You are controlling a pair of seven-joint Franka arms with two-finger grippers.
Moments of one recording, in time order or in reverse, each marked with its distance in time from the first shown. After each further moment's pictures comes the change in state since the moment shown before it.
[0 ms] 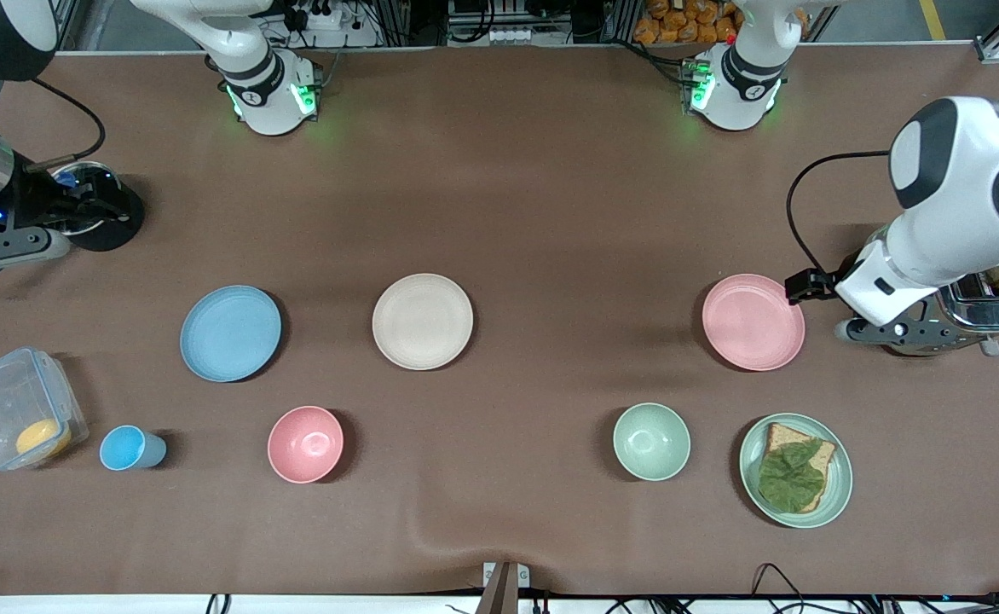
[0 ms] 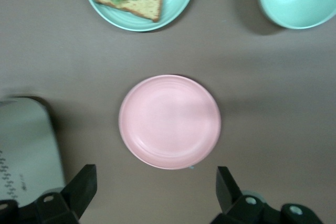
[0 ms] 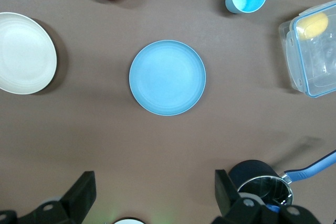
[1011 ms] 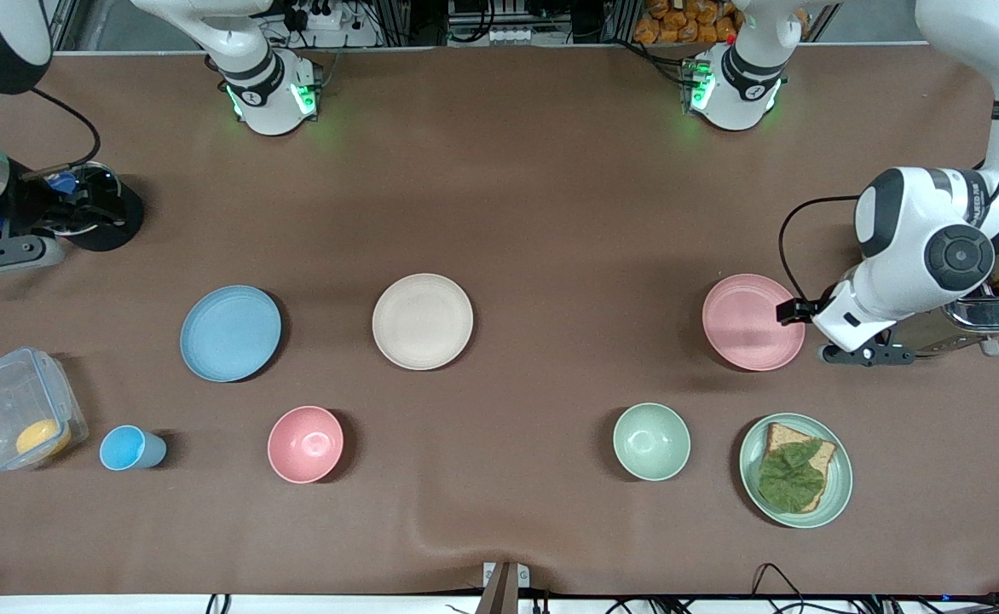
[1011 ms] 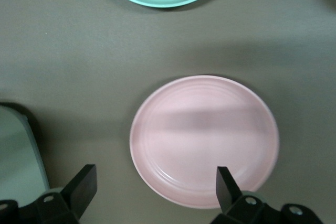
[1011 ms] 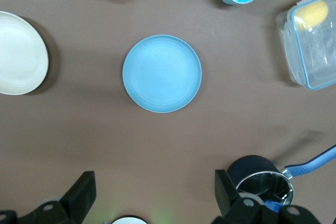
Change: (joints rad) left arm 0.089 0.137 0.003 -0.150 0.047 0.256 0.027; right arm -0.036 0.027 -0.009 -0.004 0.000 0.003 0.000
